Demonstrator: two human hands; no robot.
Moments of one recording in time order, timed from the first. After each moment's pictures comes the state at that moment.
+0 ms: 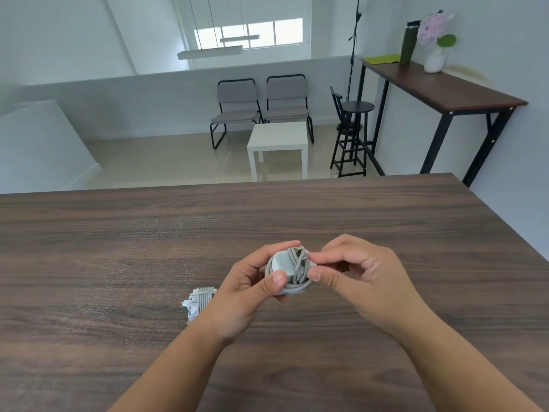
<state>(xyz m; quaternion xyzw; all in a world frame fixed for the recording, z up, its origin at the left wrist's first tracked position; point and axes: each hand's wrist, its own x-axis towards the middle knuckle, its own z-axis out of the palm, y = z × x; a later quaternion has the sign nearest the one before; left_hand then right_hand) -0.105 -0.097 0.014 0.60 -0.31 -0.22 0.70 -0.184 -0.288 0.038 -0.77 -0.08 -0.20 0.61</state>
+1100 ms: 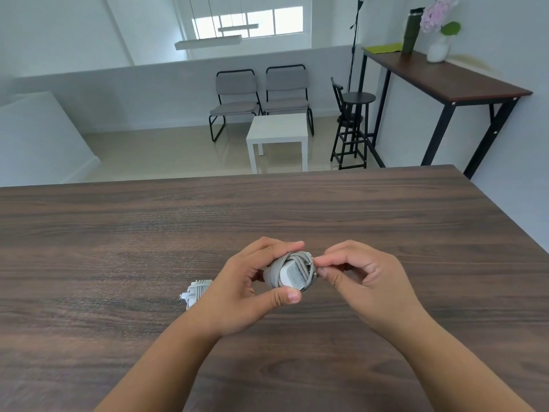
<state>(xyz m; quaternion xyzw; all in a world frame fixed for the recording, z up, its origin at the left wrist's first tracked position) -0.102 -0.092 0.020 0.75 -0.42 -0.09 0.51 -0.189 -0.290 0.018 -0.78 -0.05 -0.24 0.58</state>
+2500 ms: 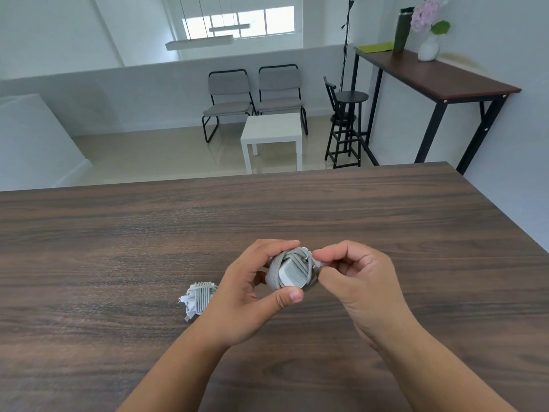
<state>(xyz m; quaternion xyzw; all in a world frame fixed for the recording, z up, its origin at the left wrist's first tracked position) -0.109 -0.094 0.008 0.73 -0.40 -0.04 0.56 -0.191 -0.257 0.032 -0.64 0.10 -0.22 0.73</state>
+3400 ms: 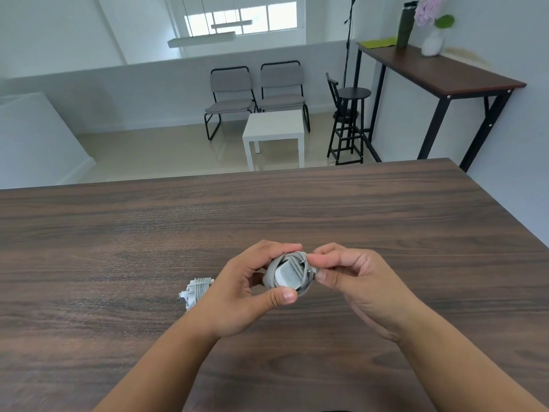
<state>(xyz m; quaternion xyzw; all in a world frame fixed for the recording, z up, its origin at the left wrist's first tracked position) -0.105 -0.092 0.011 0.72 -0.40 -0.12 0.55 -0.192 -0.286 0.014 -0.60 -0.01 -0.05 0.80</state>
